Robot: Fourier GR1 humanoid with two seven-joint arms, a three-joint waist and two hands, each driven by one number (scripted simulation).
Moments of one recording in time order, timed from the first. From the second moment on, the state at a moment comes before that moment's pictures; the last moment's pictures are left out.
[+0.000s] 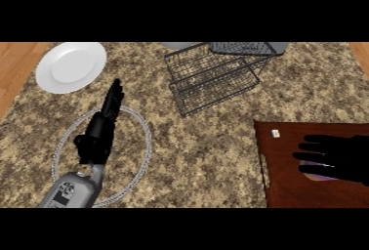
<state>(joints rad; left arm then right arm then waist) -0.23 0.25 -0.34 -1.50 0.10 0.40 0.01 -0.15 -1.06 0.31 -1.70 0.70 0.33 -0.86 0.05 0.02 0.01</state>
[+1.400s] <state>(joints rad) -0.19 0.22 -0.26 -1.51 0.05 0.35 0.02 -0.38 -0.79 0.49 -1.04 0.88 0.08 -1.09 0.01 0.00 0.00</state>
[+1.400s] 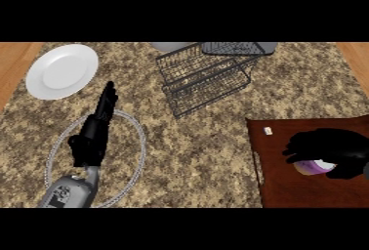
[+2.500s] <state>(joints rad) -0.14 0.21 -0.24 -1.53 0.02 0.35 0.03 -0.37 -0.45 0.47 -1.15 1.08 0.05 -0.31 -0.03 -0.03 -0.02</state>
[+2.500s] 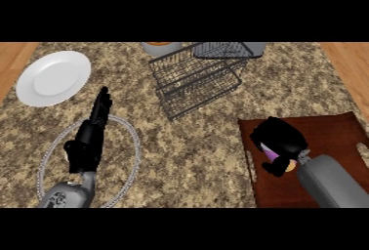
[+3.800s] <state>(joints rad) -0.15 0.20 -0.23 -1.55 0.00 0.32 0.04 -0.88 -0.01 0.30 -1.86 0.89 0.67 0.92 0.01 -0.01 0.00</state>
